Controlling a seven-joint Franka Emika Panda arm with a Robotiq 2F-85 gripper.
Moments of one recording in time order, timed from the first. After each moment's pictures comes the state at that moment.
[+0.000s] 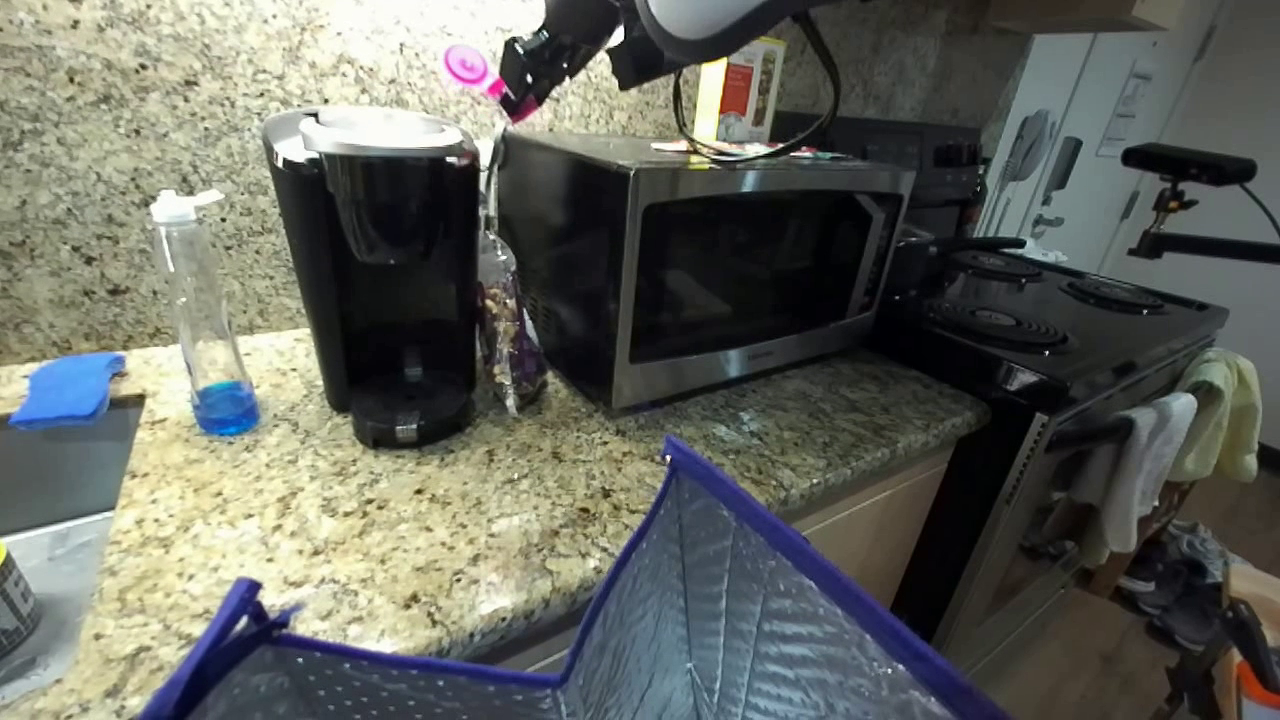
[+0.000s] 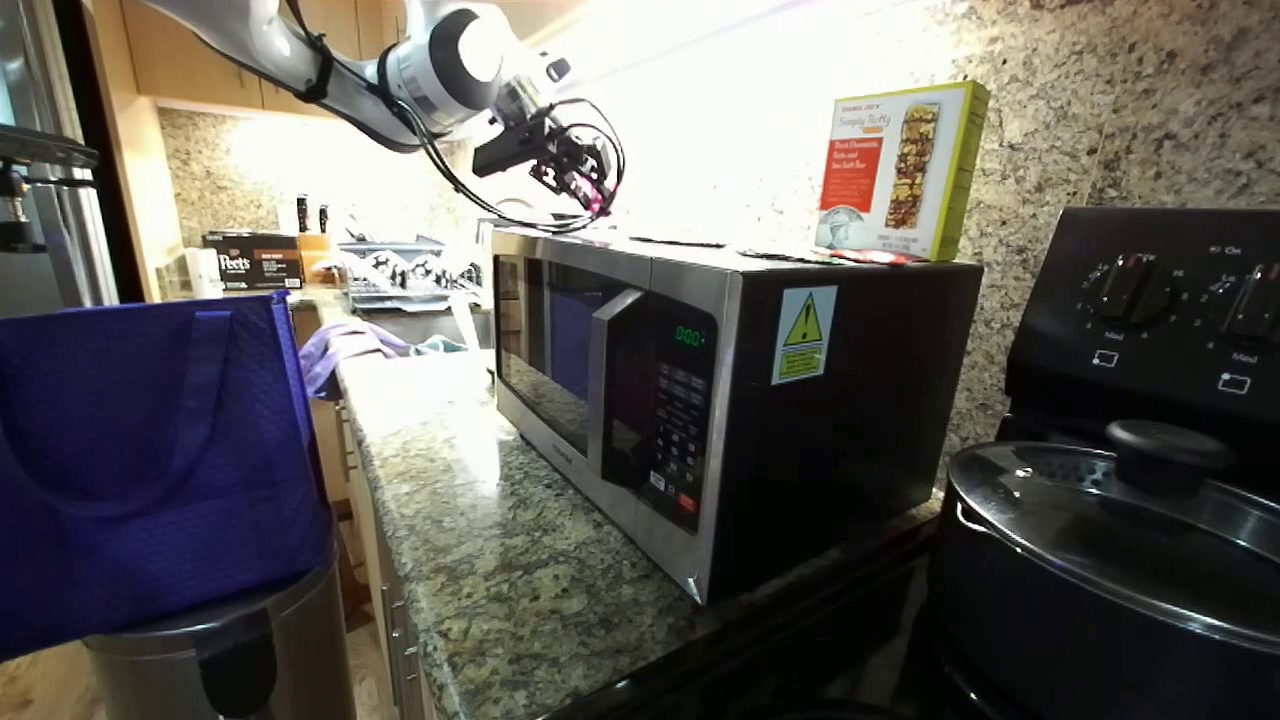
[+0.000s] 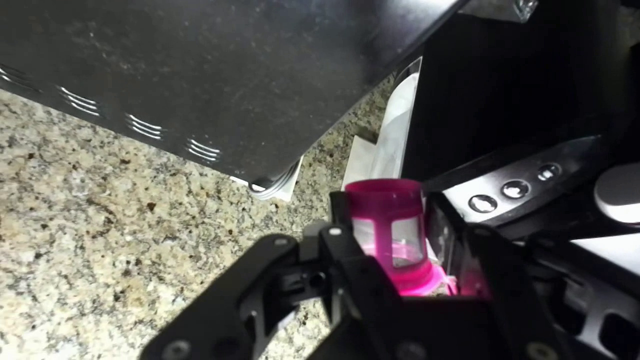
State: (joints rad) arm 0.31 0.65 -0.12 -1.11 -0.25 2.59 0.12
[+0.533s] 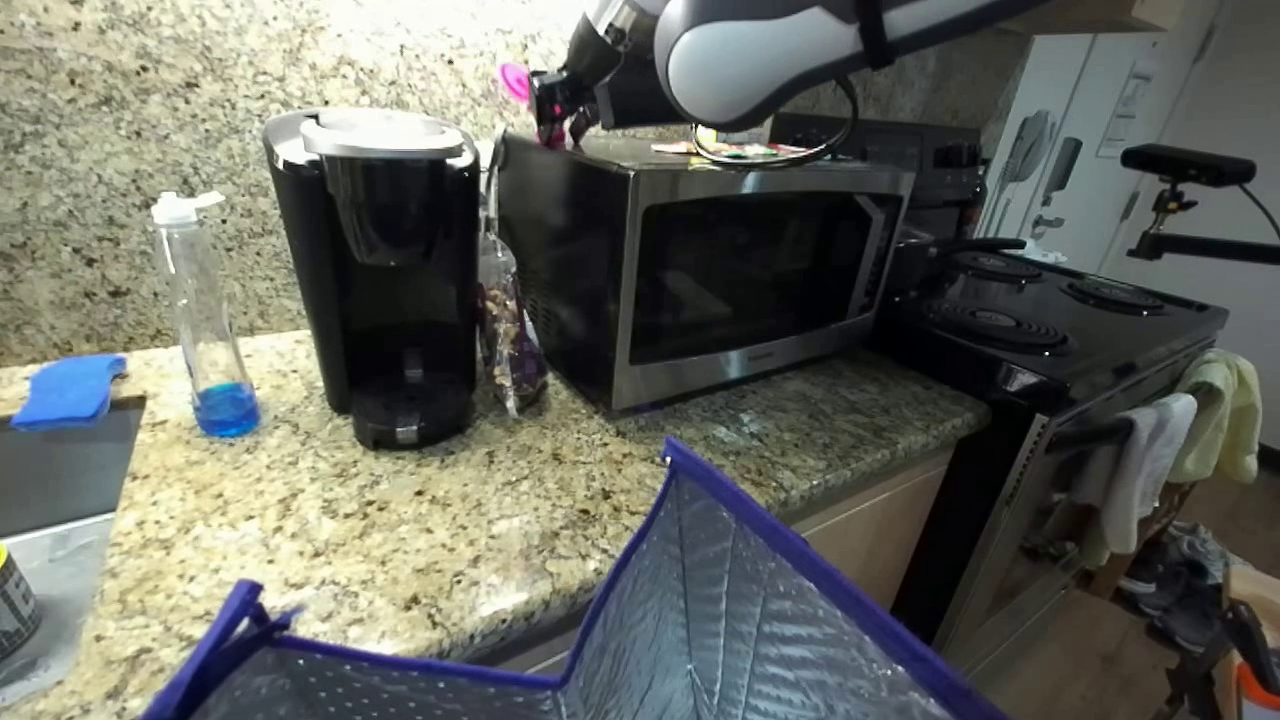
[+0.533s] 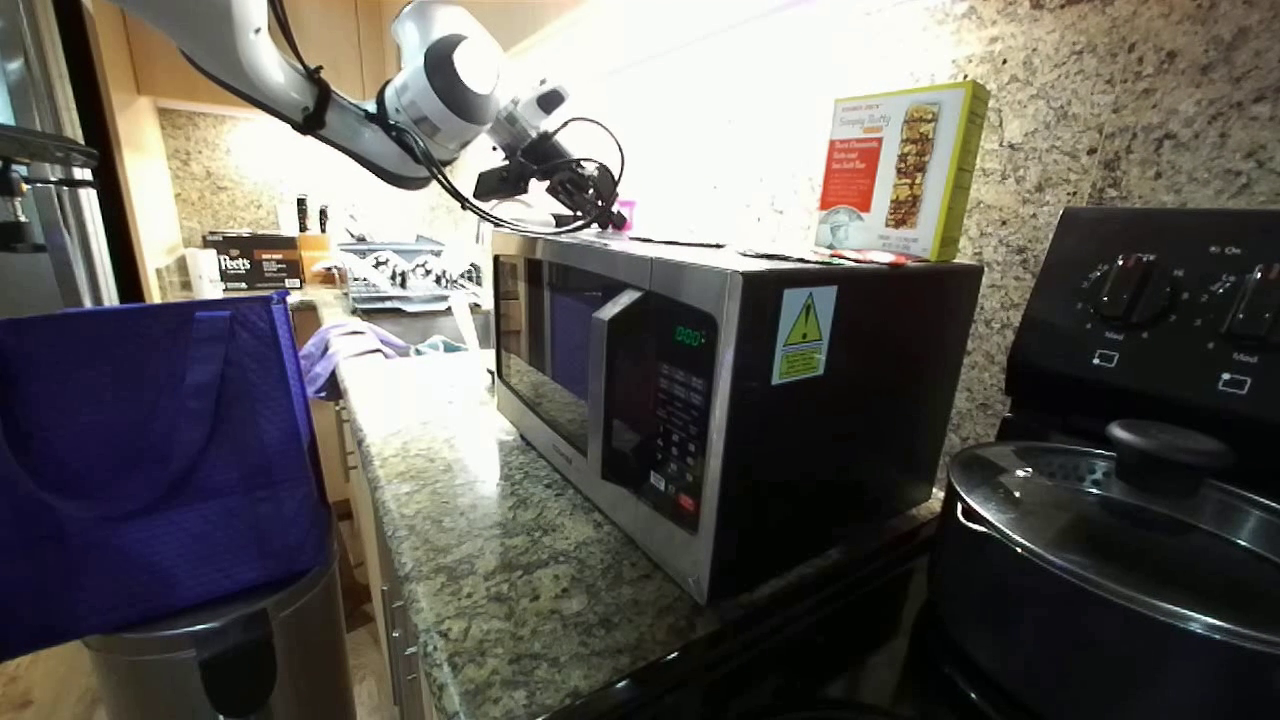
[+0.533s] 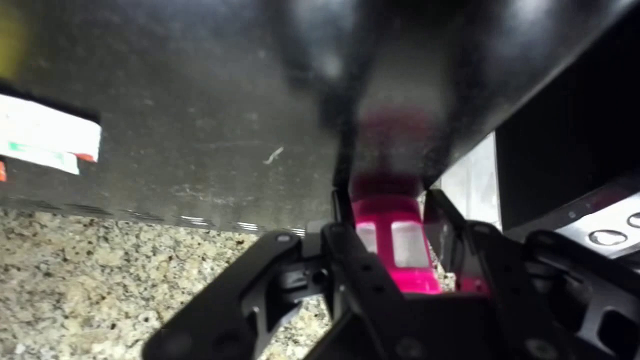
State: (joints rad) arm 0.46 0.62 -0.37 -1.27 -0.34 2.65 0.62
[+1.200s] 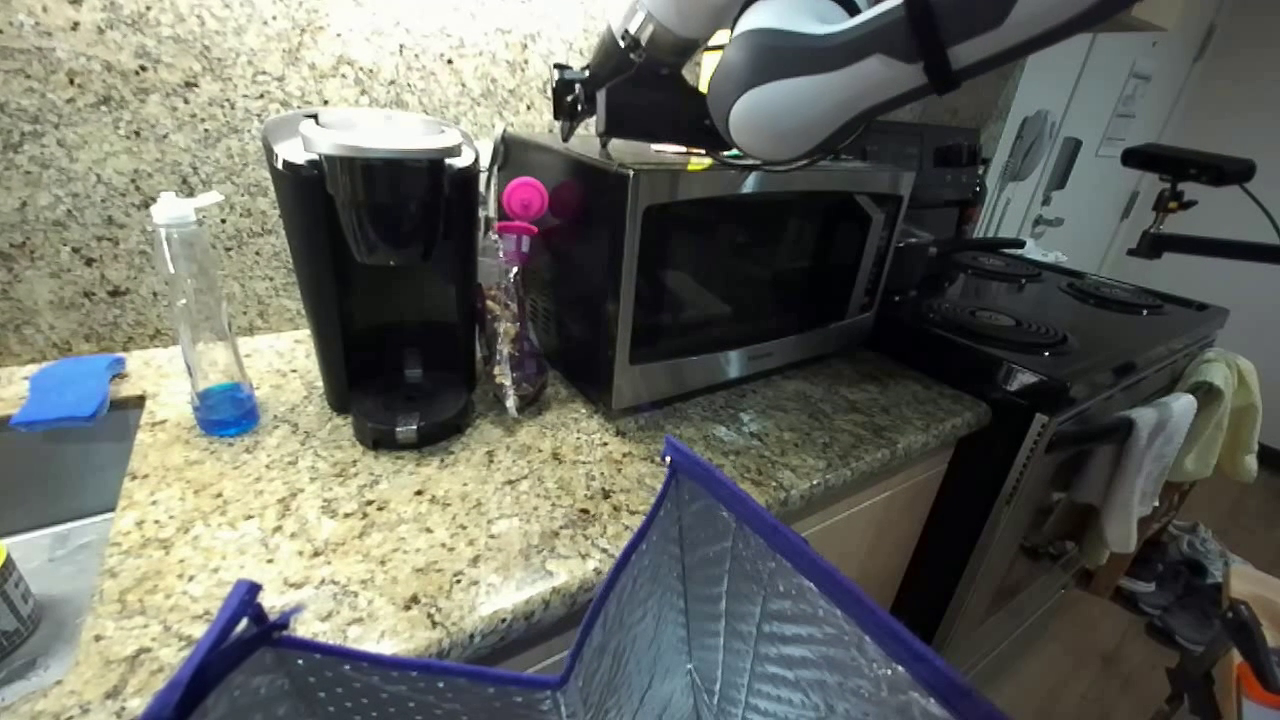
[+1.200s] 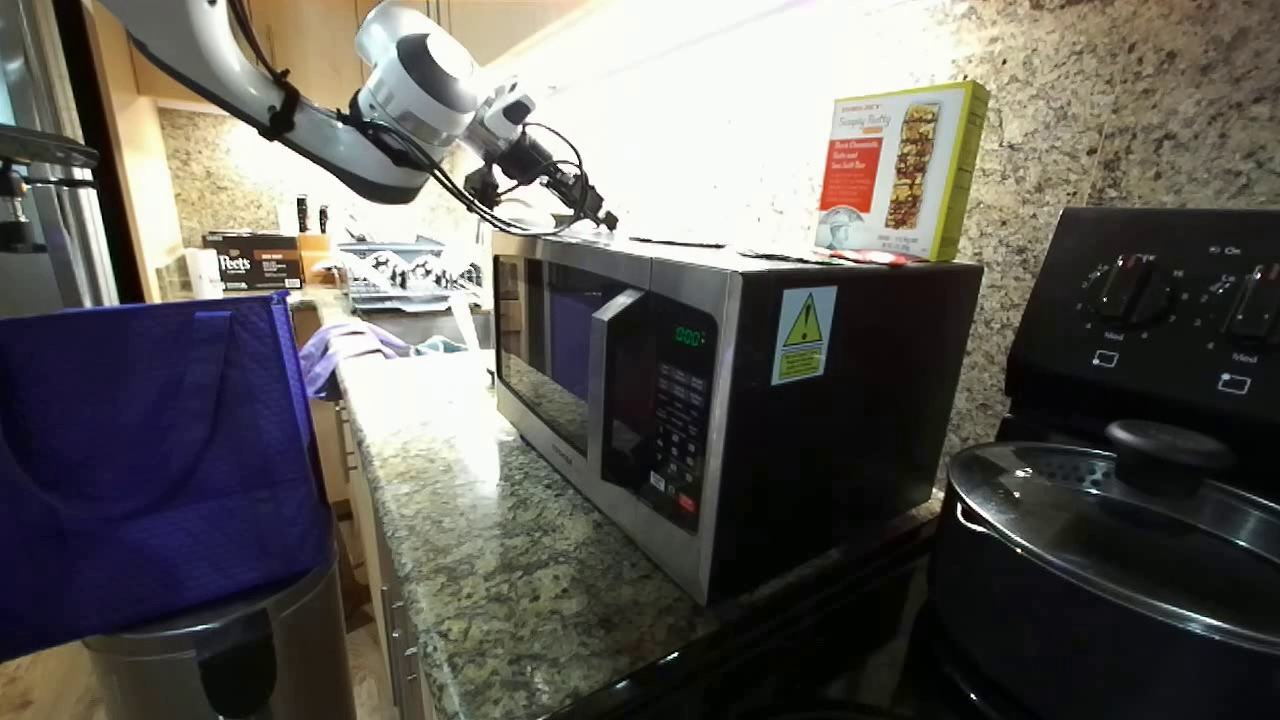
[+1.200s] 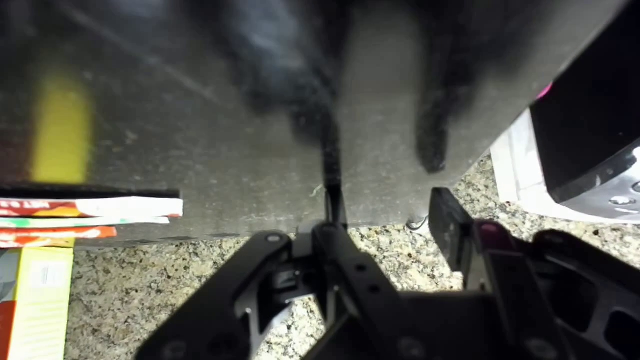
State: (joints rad) arm 0.62 0.53 -0.55 -1.48 -0.54 2.76 1.09
